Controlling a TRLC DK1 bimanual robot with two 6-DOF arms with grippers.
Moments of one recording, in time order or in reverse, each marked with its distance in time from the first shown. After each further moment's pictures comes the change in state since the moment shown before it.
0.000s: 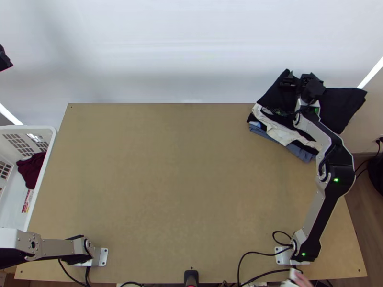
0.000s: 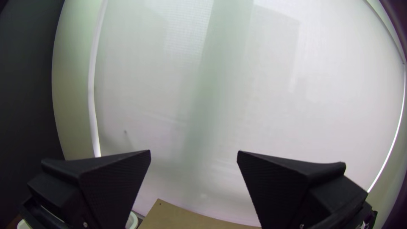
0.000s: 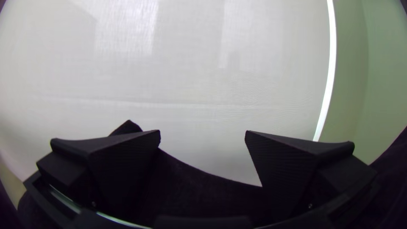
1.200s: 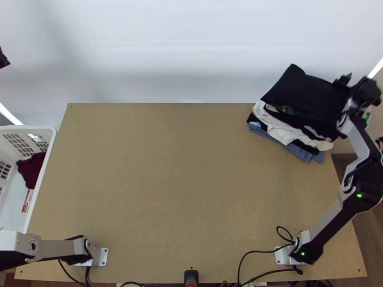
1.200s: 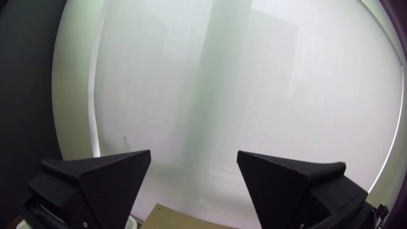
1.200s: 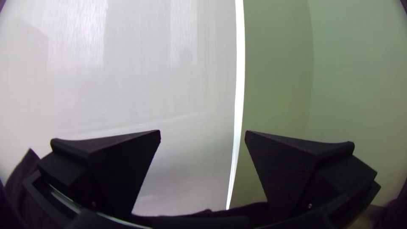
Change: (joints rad) left arm 0.000 -0.013 0.000 0.031 0.000 -0.003; right arm -0.270 -0.177 -0.004 -0.154 0.029 0.123
